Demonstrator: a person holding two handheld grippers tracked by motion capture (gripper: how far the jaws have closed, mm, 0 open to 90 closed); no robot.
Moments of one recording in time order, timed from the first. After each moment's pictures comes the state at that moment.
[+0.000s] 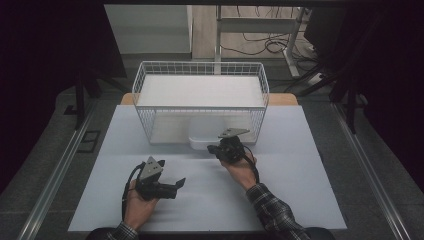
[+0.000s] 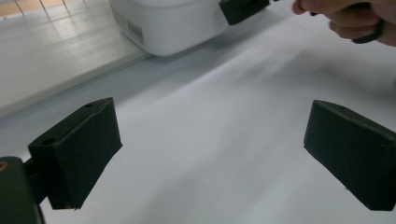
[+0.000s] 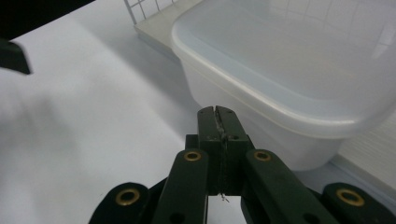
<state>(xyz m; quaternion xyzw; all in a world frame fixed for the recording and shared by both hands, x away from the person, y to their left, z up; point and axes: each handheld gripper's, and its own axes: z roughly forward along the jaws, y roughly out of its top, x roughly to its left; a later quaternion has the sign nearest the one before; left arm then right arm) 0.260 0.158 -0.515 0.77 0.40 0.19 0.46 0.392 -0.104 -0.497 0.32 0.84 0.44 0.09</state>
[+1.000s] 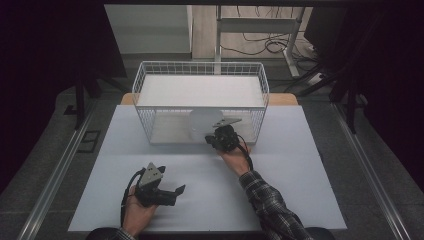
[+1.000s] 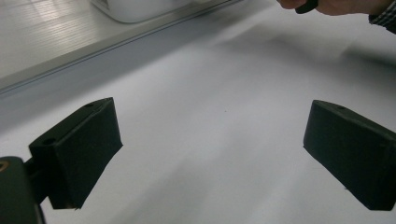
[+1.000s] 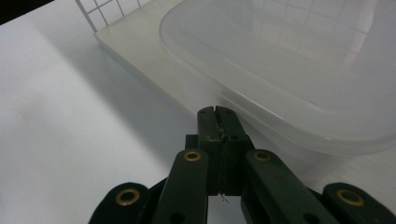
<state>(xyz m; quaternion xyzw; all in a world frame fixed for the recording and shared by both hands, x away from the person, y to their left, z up) 0.250 0.157 -0.522 0.78 0.39 0.17 0.46 0.432 -0.087 -0.500 0.33 0.84 0.41 0.11</state>
